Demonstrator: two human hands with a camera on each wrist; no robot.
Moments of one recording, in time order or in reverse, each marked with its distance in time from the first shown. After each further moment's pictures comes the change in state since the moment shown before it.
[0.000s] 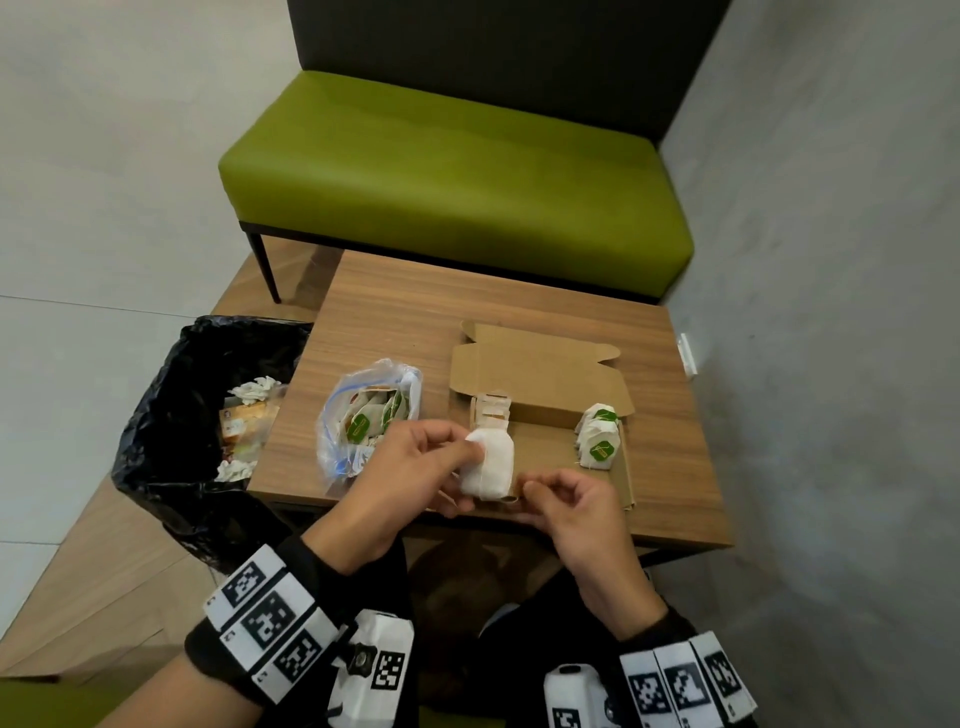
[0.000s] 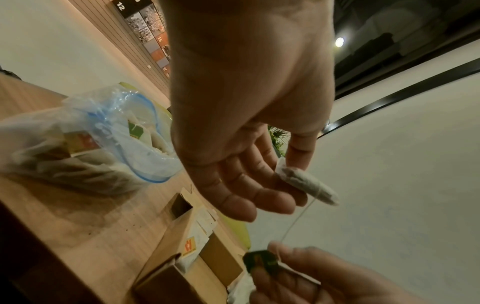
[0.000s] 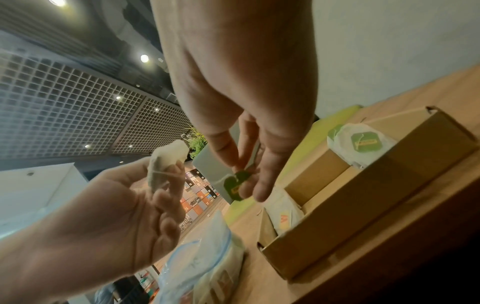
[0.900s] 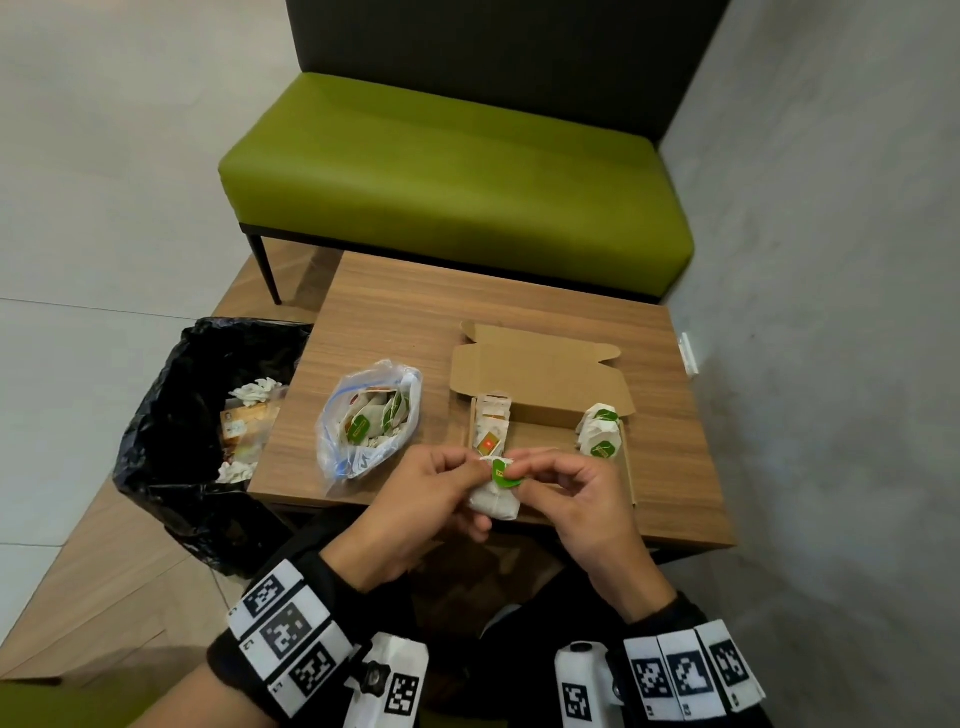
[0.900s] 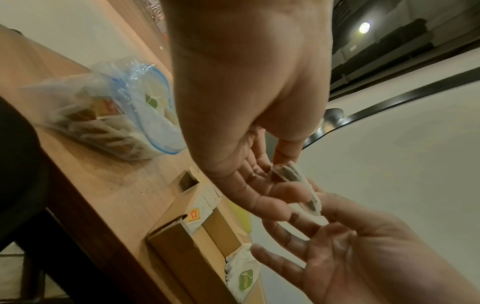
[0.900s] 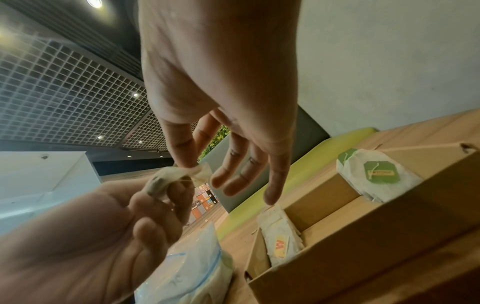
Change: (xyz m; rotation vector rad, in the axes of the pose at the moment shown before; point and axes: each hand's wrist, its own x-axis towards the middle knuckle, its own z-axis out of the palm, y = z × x) left_hand 0.000 -0.014 0.015 -0.157 -0.085 -0.111; right_hand 0.004 -0.013 -0.008 -0.031 -0.210 -0.412
